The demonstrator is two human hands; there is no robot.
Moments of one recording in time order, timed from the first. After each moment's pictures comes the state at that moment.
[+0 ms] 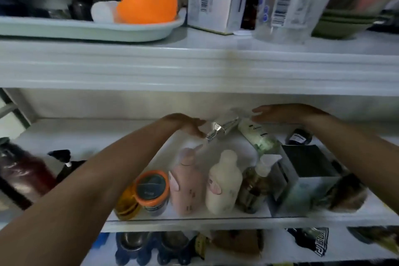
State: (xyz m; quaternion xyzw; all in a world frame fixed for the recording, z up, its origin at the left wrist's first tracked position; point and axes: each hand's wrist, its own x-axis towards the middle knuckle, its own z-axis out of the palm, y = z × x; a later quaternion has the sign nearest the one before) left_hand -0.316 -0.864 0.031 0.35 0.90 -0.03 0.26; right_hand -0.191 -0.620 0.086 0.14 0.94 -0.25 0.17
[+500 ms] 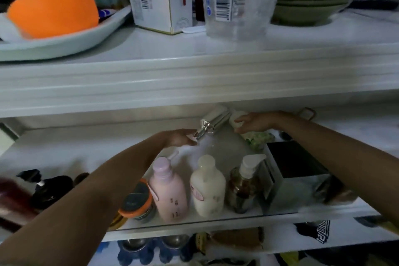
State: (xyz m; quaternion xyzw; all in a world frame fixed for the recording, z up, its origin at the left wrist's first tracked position) left_hand -0.333 -0.848 -0.047 0.29 0.85 0.26 0.36; right_hand -0.208 -0.612 0.040 0.11 0.94 -0.21 0.25
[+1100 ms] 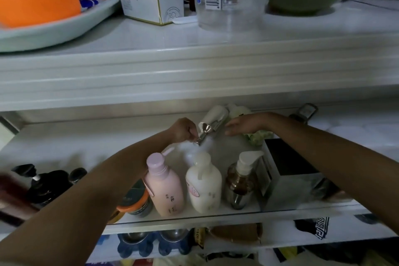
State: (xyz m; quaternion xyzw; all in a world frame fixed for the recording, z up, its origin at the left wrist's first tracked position) left_hand -0.334 -0.833 -0.053 0.32 0.89 0.28 0.19; right_hand -0.212 -0.633 0.035 0.05 0.93 -0.23 0.27
